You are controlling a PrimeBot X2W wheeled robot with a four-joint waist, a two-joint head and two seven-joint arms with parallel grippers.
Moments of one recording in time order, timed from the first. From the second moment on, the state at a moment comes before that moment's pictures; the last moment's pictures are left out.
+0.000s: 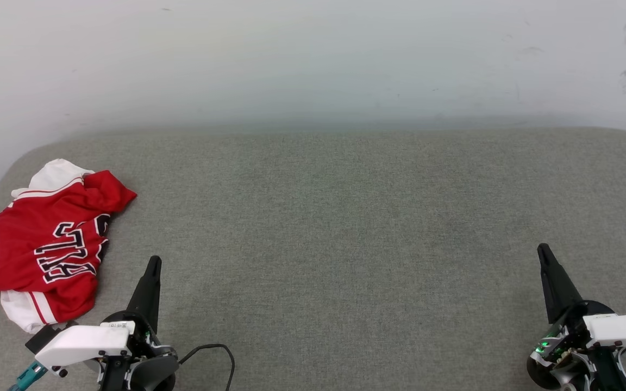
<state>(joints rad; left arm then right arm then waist) -0.11 0.05 0.11 0.25 -1.61 -0.13 0.11 -0.10 -0.05 -0.11 0.25 1.61 0.13 0.12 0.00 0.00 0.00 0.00</state>
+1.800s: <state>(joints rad) -0.08 0.05 0.11 0.27 -1.61 -0.13 0.11 -0.08 -0.05 -0.11 0.27 1.61 0.13 0.11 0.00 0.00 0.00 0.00</state>
